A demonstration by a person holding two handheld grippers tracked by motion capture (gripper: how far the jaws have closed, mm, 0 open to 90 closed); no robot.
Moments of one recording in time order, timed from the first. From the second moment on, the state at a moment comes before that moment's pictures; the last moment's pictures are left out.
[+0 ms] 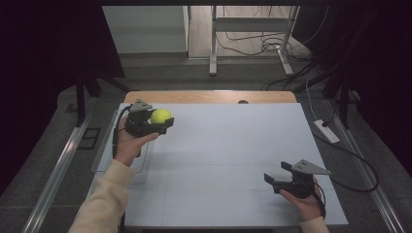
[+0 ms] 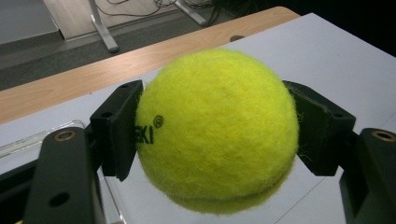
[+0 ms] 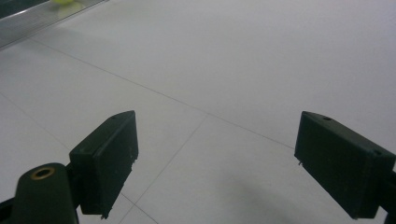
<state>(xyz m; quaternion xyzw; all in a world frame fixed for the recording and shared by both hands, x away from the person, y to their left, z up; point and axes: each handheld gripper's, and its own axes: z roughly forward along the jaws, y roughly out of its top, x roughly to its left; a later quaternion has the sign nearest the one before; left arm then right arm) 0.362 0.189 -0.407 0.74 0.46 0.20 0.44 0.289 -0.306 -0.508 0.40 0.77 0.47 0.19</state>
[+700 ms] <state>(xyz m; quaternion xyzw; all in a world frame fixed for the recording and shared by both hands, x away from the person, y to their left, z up) 0.361 0.212 -0.410 0.73 0.48 0.21 0.43 0.289 -0.305 -0.509 0.40 0.77 0.47 0.19</state>
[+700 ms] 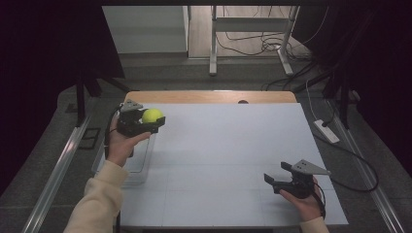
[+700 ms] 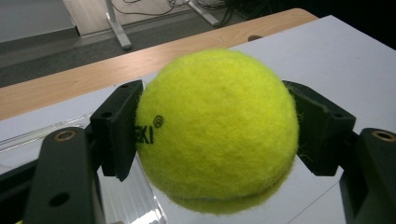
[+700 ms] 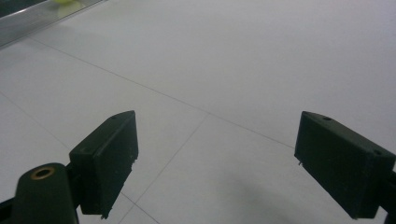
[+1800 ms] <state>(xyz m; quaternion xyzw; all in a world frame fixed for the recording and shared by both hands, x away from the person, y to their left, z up) 0.343 0.263 -0.426 0.71 0.52 0.23 0.41 0.289 -0.303 -0.509 0.40 0.77 0.47 0.19</state>
